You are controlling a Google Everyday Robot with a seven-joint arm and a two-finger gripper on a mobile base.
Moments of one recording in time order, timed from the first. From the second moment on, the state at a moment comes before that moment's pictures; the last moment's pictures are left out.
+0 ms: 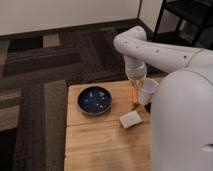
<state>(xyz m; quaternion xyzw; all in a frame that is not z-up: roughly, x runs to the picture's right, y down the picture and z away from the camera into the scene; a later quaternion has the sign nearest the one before) 0.150 -0.020 0.730 -0.15 0.37 0.61 0.69</state>
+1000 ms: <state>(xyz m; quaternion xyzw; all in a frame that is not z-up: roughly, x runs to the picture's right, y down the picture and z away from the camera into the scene) -0.010 -0.026 0.721 -0.15 0.23 0.41 0.87</state>
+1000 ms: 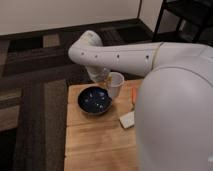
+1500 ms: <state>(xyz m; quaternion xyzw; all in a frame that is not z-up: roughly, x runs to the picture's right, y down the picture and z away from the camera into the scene) -0.055 -0.010 0.725 -0.16 0.20 0.34 0.91</state>
